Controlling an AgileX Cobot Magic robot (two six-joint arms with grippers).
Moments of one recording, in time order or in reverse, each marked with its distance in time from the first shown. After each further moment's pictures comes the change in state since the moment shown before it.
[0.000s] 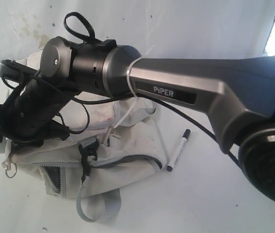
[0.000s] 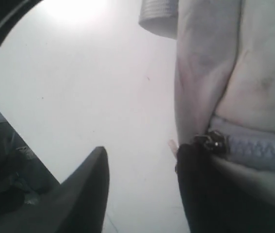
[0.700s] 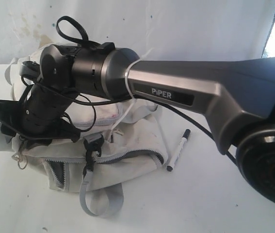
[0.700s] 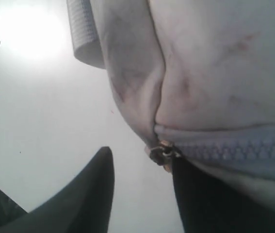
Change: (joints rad) left arm 0.000 0.000 0.000 0.006 -0.007 -0.012; right arm 0.001 0.009 -0.002 -0.236 -0.034 0.374
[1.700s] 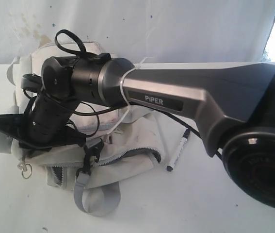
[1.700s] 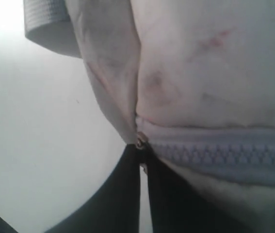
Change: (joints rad) left arm 0.000 0.000 0.000 0.086 0.000 -0.025; right arm 0.000 0.037 0.000 -0.012 0.040 -0.087
